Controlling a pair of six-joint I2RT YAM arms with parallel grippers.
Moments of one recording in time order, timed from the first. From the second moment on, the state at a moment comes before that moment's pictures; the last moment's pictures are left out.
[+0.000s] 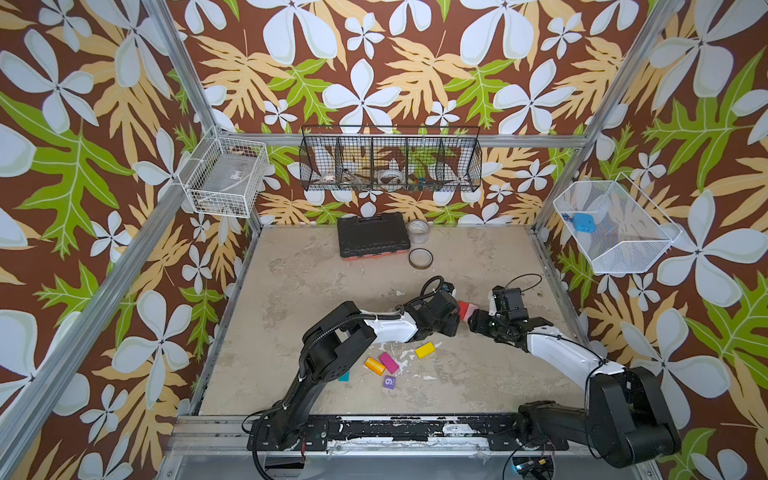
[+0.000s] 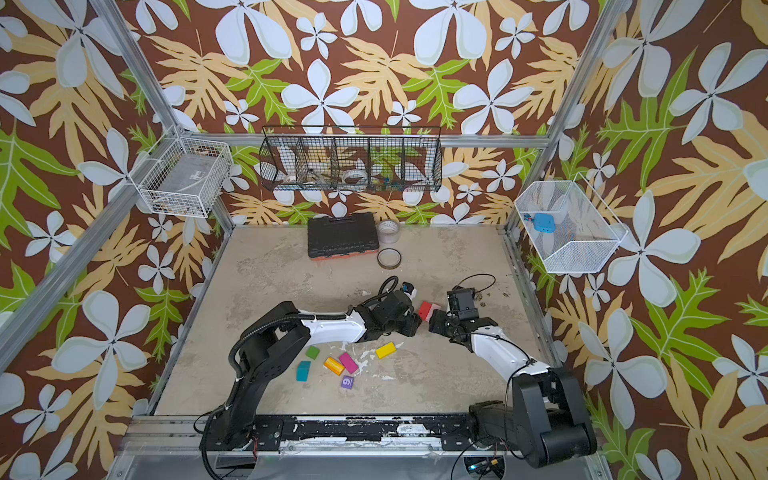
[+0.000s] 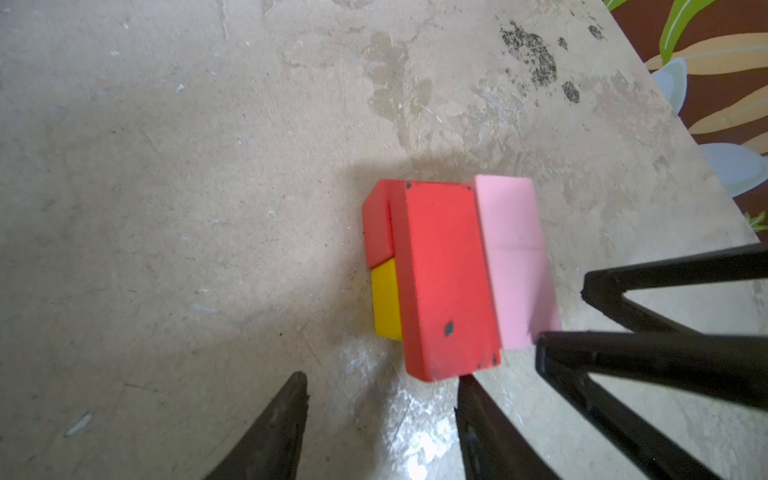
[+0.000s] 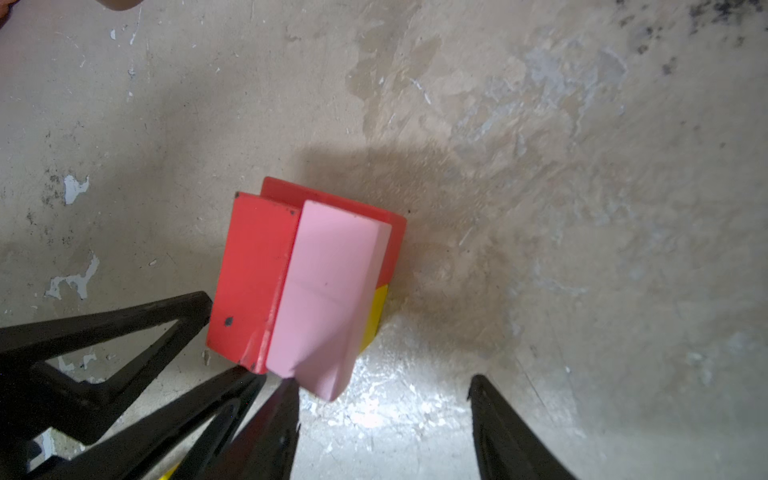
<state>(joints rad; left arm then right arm) -0.98 2.13 1.37 0.02 -0.07 -0.52 0.17 1.28 0.59 -0.30 -0.08 0.45</state>
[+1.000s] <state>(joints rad) -0.98 2.15 1.41 -0.01 -0.08 -0.51 0.17 1.25 0.59 -0.30 -0.08 0.45</state>
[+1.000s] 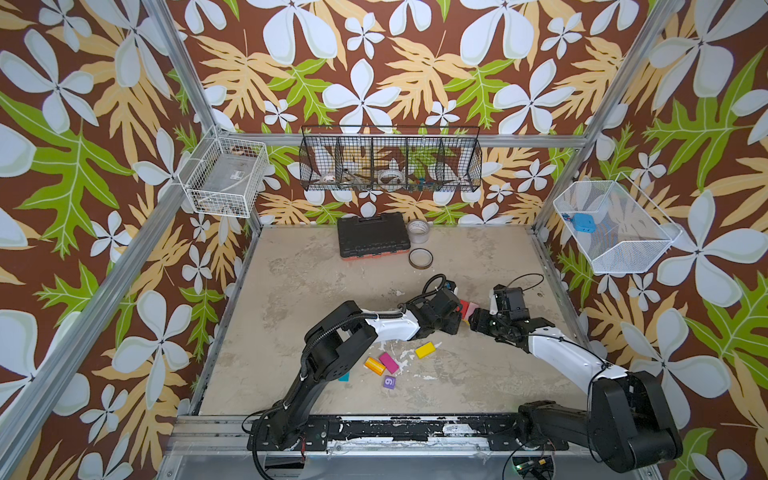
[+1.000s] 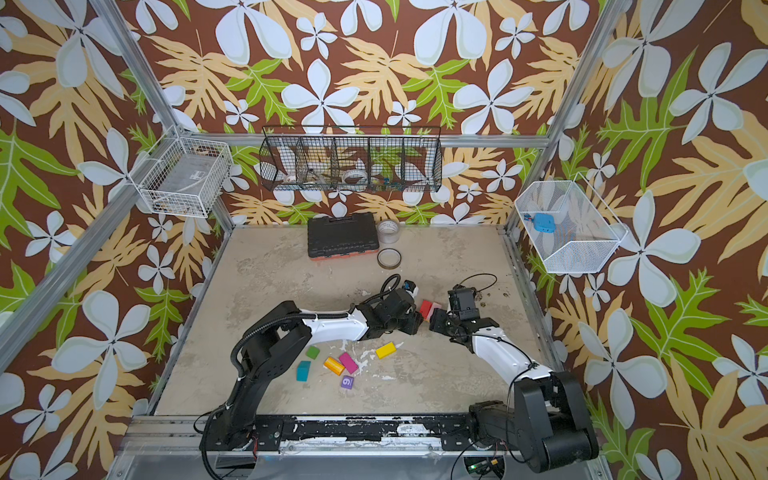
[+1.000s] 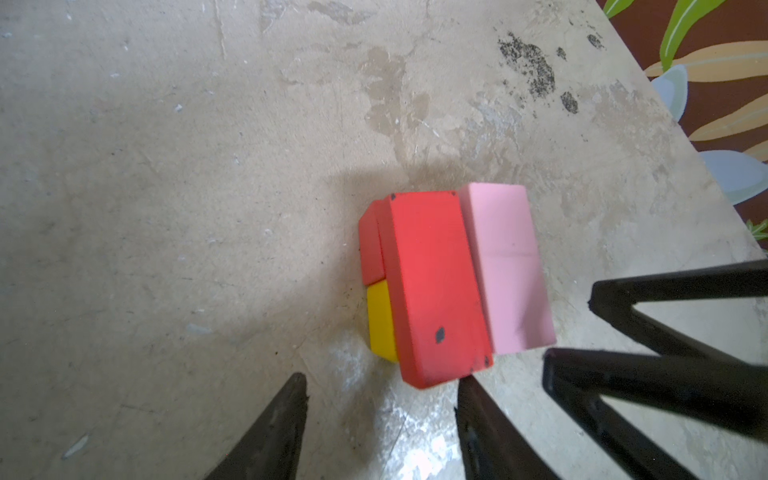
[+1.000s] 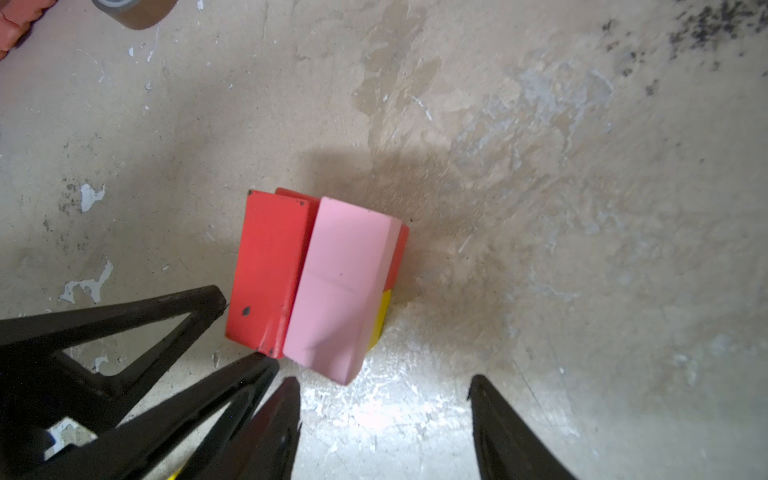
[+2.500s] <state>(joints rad) -0.33 1.01 0.31 0.14 -0.53 -0.64 0.35 1.46 1.00 -0.48 0.25 0.43</state>
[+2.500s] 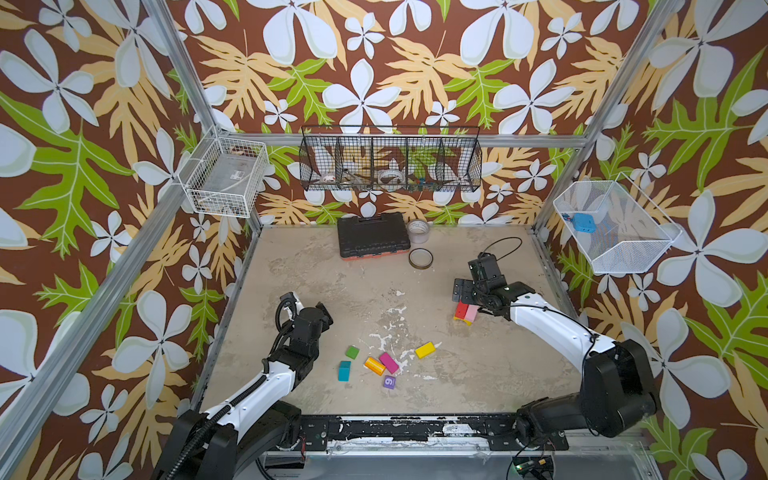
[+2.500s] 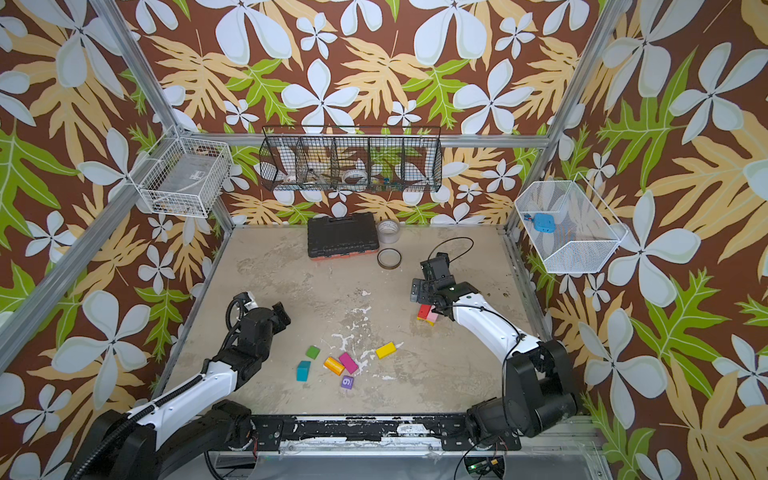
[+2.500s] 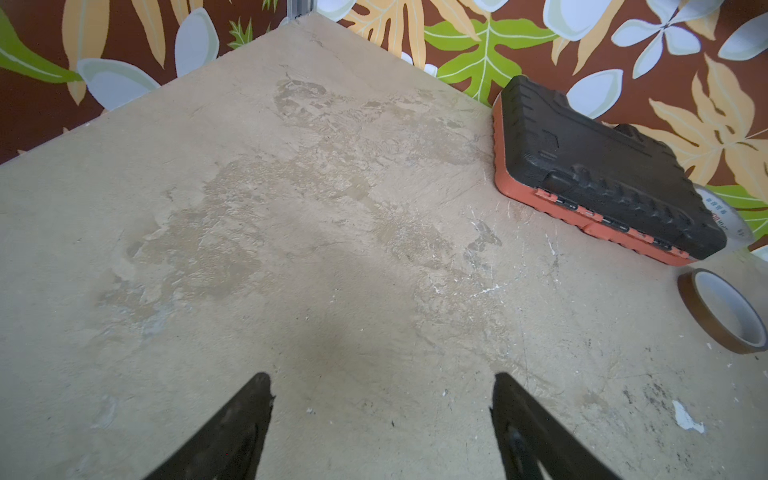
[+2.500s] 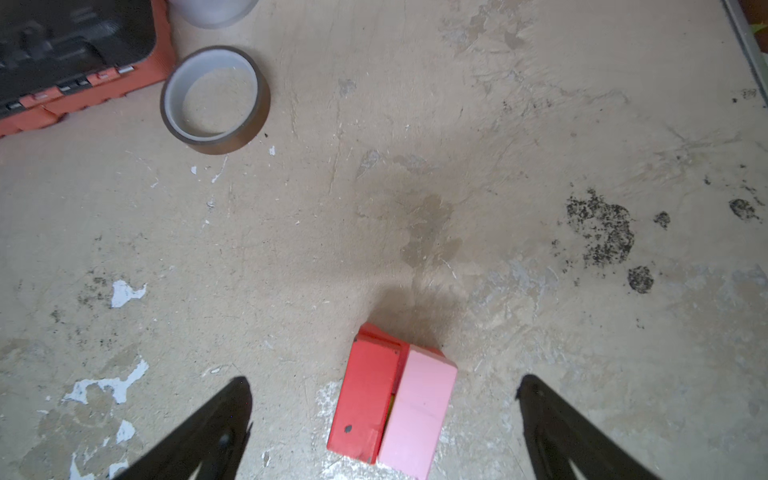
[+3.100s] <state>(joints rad) -0.33 1.00 0.30 0.16 -0.51 -0.64 0.33 1.59 1.00 -0.49 0.23 0.42</state>
